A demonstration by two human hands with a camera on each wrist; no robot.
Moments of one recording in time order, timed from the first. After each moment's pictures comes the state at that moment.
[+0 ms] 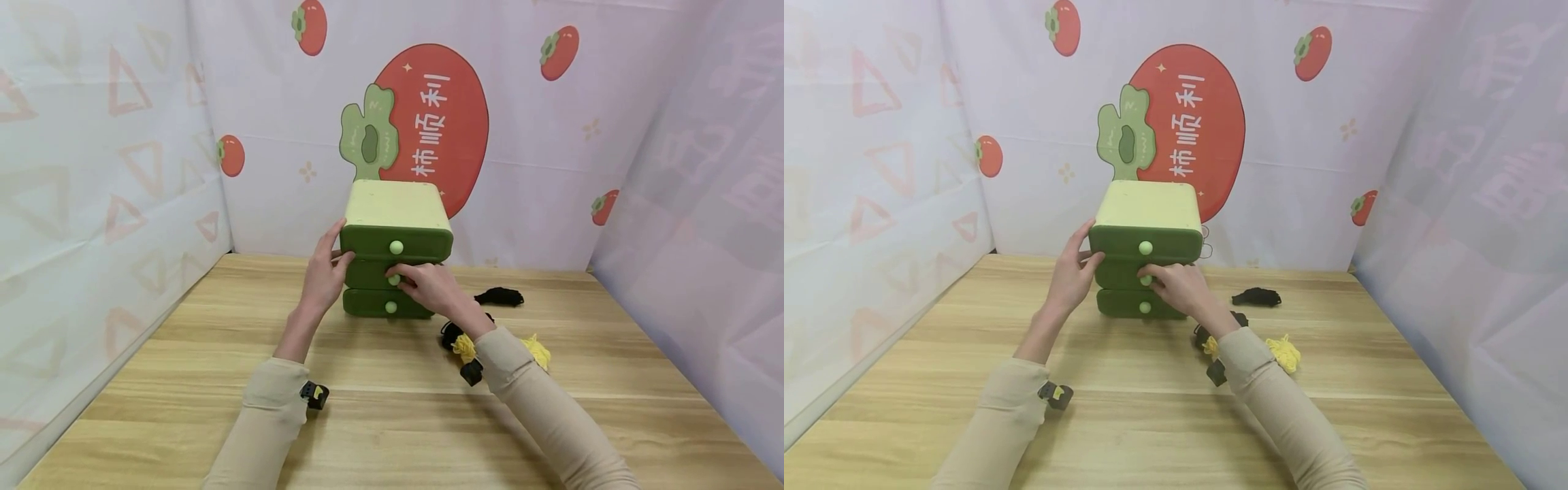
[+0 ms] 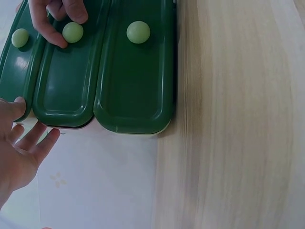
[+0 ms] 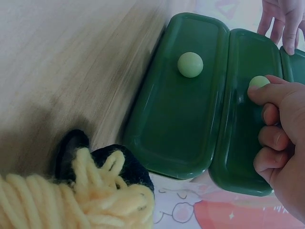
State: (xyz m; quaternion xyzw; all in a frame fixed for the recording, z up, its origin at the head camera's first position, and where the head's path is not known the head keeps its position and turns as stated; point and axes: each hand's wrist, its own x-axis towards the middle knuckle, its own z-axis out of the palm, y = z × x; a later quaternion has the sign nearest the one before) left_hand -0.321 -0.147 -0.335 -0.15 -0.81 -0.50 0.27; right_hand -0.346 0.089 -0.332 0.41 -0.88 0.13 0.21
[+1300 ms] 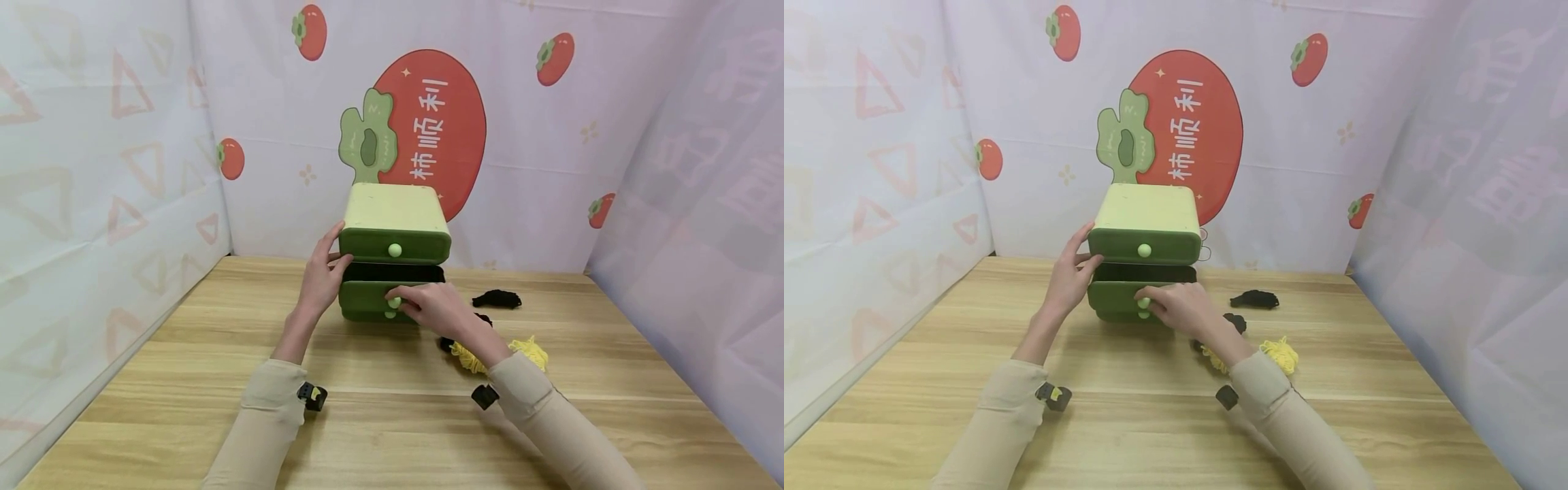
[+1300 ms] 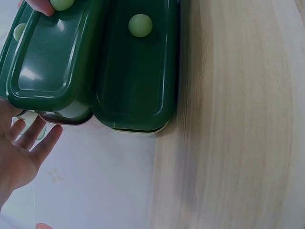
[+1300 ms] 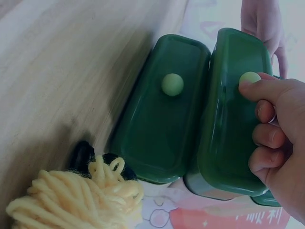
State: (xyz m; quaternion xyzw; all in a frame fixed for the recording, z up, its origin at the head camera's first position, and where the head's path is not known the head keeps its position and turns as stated) left_hand -0.322 -0.149 -0.338 -0.14 -0.80 -0.52 0.25; right_hand -0.306 0.101 -0.330 0.45 -0.86 0.09 0.22
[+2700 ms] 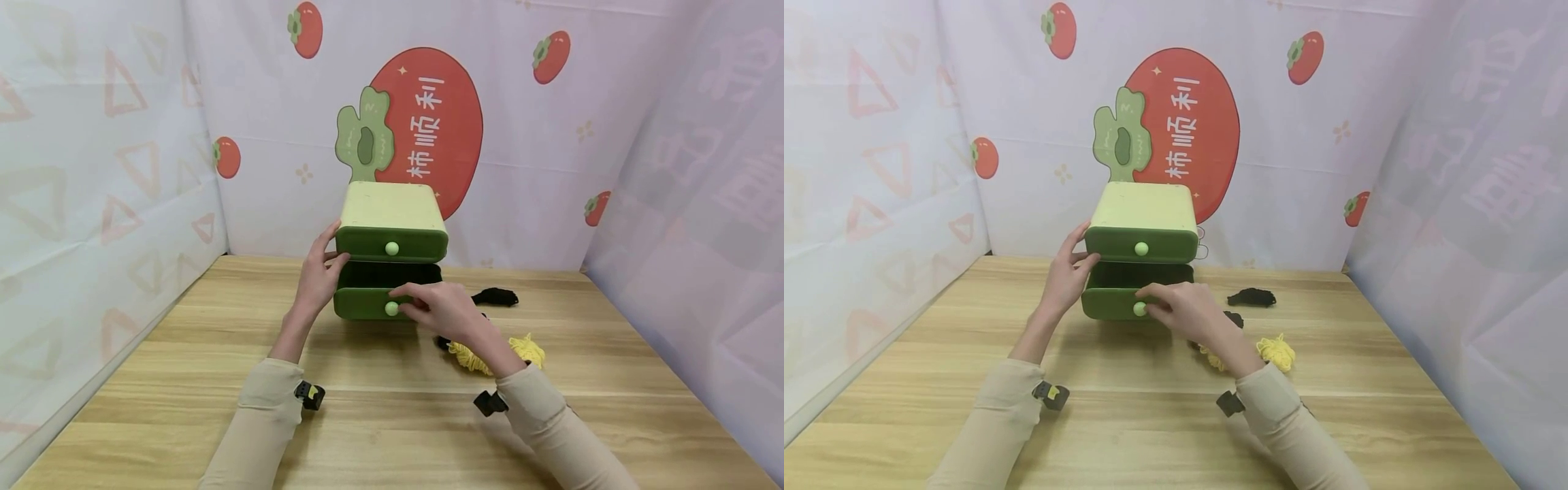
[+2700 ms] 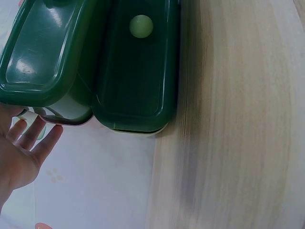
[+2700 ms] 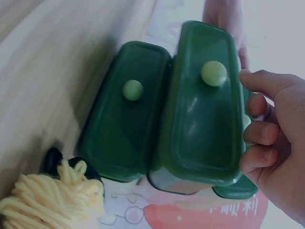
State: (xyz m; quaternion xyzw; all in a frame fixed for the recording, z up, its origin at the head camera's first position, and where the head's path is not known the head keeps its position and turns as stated) left_hand -0.323 -0.151 -0.340 -0.14 -0.80 -0.53 0.25; right_hand -0.278 0.112 -0.316 0.44 -0.85 0.16 0.24
